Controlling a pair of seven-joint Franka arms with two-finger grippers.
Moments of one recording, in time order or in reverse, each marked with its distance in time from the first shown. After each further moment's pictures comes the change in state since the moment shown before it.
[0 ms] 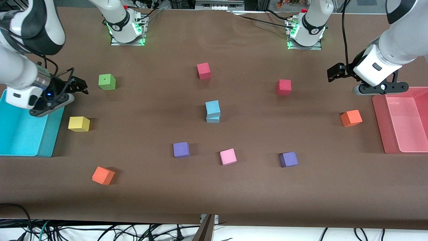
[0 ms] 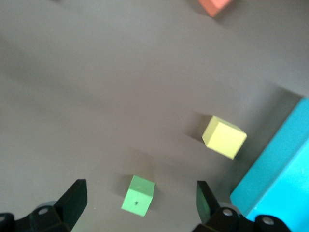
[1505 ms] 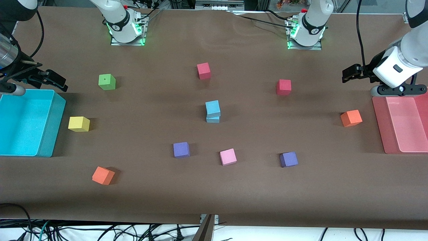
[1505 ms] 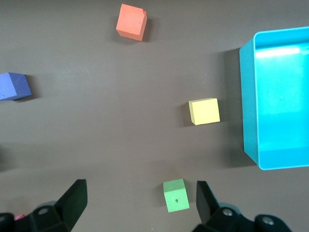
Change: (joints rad) left arm 0.000 -0.013 0.093 -0.030 0.000 0.009 0.114; right arm -0.141 -0.119 0.119 0.035 -0.001 -0.023 0.505
